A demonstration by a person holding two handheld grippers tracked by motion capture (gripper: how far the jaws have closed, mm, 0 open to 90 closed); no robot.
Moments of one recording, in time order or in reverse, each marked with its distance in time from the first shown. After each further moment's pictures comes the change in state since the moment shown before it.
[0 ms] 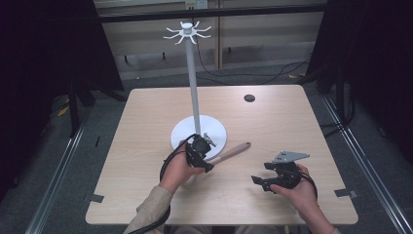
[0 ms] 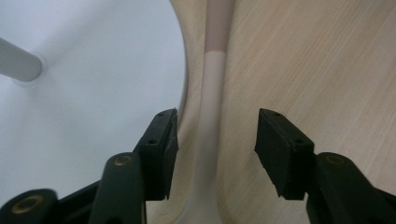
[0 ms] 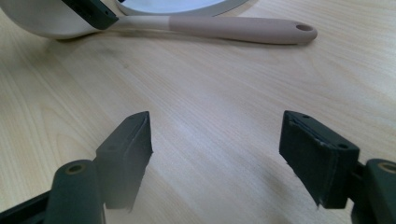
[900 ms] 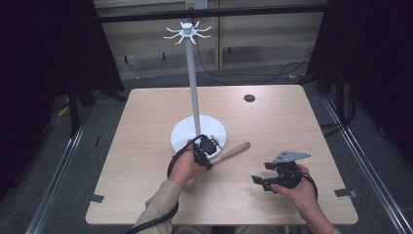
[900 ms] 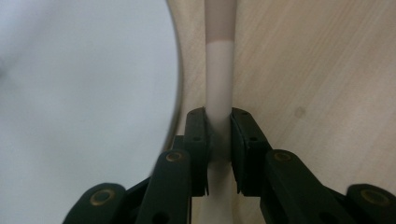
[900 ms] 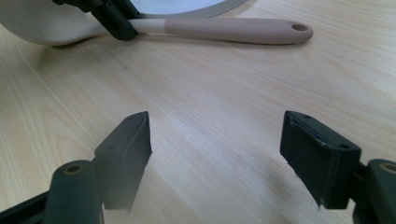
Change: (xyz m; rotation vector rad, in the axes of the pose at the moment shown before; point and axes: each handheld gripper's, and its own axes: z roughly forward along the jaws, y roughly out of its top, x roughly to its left) left arm 0.001 0.010 0.020 0.123 -0.020 0.041; right arm -0.002 -0.001 0.000 -0.003 0.007 0.010
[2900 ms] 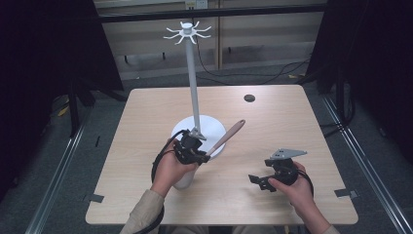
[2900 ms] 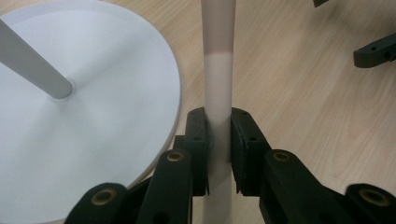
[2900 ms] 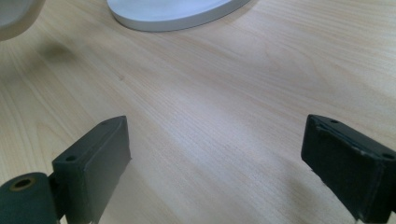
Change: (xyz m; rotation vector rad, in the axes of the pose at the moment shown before) left arm -0.003 -0.032 -0.061 -0.351 -0.028 -0.118; right arm -0.002 0.005 0.010 -0.005 0.006 0.031
